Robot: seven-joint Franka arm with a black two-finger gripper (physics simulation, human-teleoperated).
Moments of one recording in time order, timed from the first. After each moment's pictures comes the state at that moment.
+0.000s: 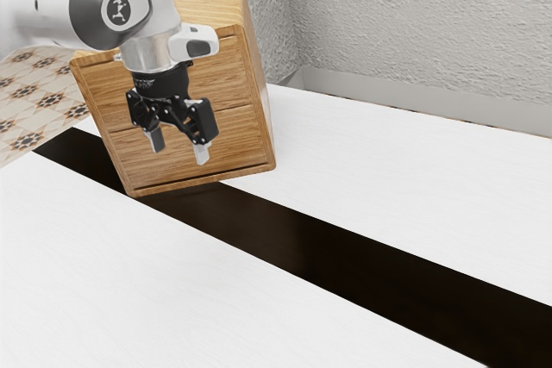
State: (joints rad) arm -0.02 0.14 0.20 -1.32 0.02 1.40 0.06
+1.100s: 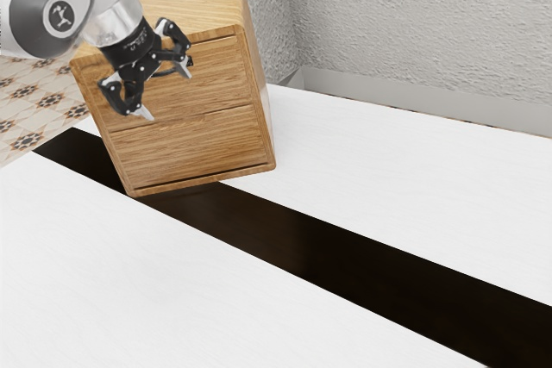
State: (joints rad) arm 0.01 -0.04 0.20 -1.53 0.05 1.89 -1.31
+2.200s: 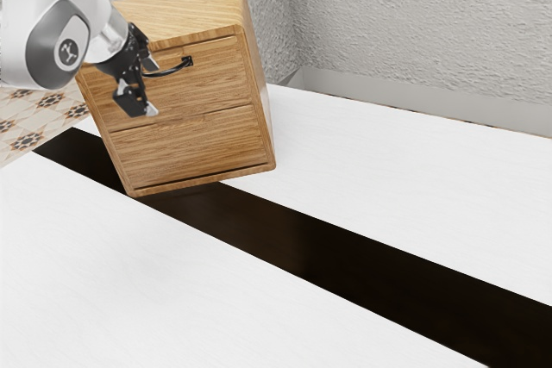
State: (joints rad) arm 0.10 0.03 0.25 -1.58 0.07 2.16 -1.88
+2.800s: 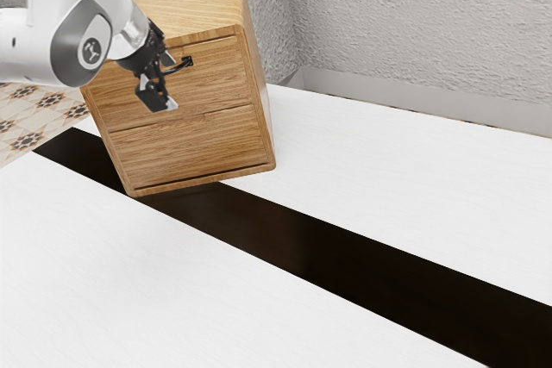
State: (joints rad) arm 0.07 0.09 0.25 -1.52 0.06 2.18 -1.95
